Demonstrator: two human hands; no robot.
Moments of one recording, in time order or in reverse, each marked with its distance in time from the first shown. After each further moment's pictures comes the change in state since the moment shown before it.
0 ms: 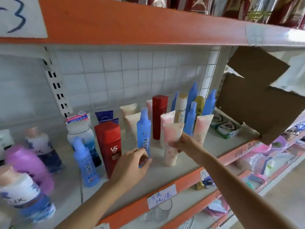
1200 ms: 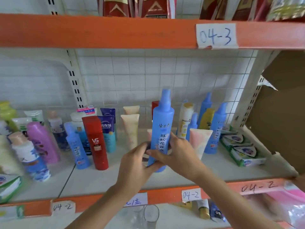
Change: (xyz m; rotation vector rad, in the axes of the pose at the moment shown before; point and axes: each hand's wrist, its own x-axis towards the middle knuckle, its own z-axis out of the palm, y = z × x) left_hand 0.020 0.121 0.057 -0.095 0.423 -0.145; right_hand -0.035 -0.023 -0.061 -0.294 -0.094 -0.538
